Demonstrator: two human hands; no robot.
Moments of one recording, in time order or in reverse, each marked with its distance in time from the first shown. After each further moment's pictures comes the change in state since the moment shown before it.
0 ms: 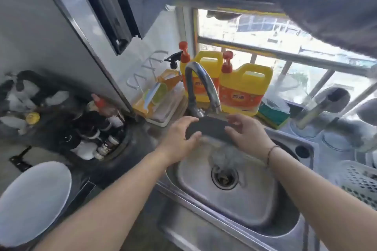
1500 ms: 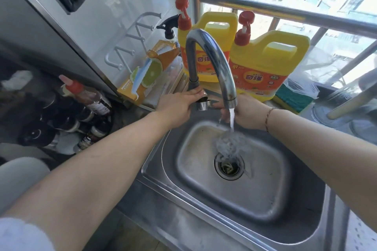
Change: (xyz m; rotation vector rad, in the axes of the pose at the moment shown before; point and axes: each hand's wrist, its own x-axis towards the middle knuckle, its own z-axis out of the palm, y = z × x) left_hand 0.102 -0.058 0.007 0.606 -0.175 0.100; right_hand 0.095 0.026 0.029 -0.382 -0.444 -0.187
